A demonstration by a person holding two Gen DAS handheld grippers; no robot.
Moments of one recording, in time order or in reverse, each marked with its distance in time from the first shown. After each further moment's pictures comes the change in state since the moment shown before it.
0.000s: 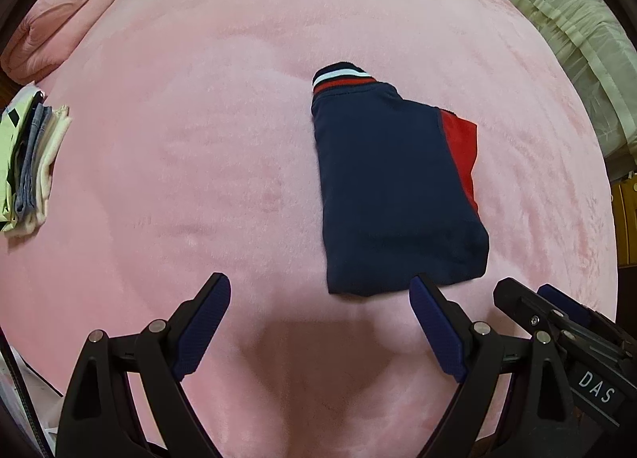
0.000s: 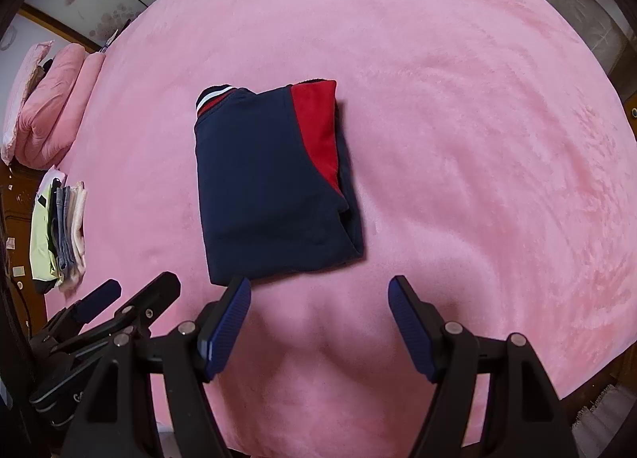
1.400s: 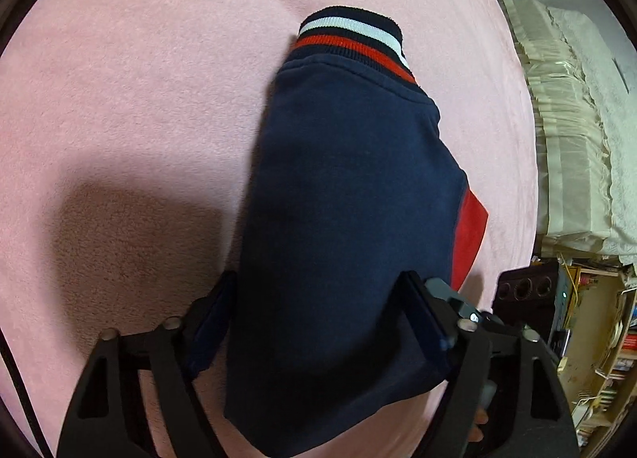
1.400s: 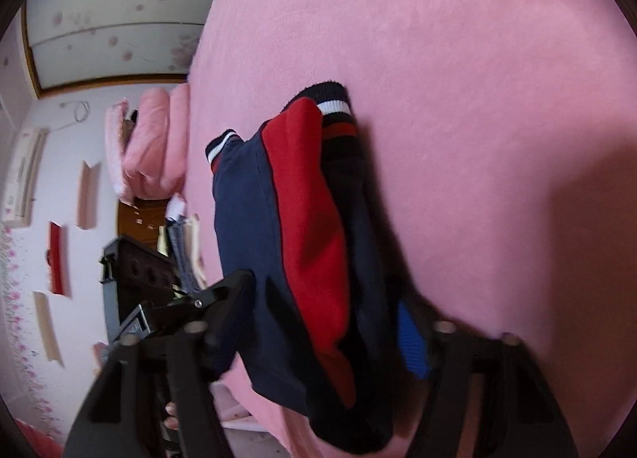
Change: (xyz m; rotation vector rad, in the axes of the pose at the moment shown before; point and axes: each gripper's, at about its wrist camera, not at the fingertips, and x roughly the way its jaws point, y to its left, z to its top) left arm 0.152 0.030 0.055 -0.325 0.179 -0.526; right arm 0.152 -0.053 0.085 0.174 0.179 0.693
